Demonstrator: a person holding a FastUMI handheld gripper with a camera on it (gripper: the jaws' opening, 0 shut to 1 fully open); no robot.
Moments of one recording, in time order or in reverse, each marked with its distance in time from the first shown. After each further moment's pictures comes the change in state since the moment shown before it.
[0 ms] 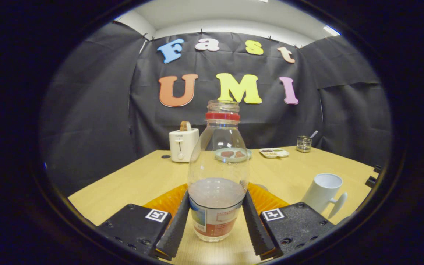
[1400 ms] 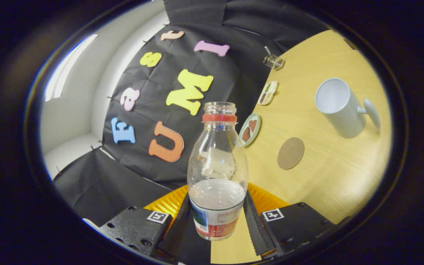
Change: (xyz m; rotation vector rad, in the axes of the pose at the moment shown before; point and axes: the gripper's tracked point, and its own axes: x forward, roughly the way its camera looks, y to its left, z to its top) arm -0.011 -0.021 0.067 1.117 0.087 0.180
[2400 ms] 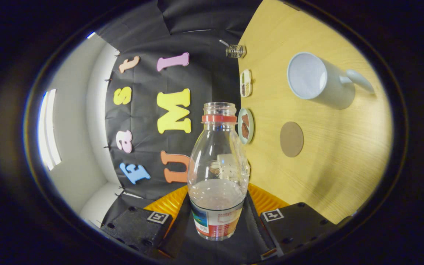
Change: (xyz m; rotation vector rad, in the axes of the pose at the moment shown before) arm 0.001 0.001 0.044 0.389 -0.016 0.049
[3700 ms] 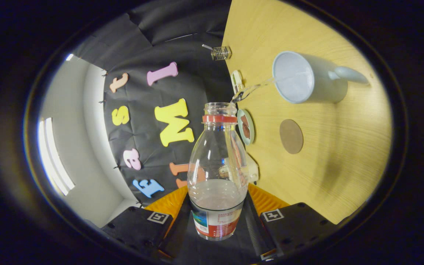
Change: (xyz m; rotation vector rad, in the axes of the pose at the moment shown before) arm -0.002 0.002 0.019 0.172 -0.012 0.033
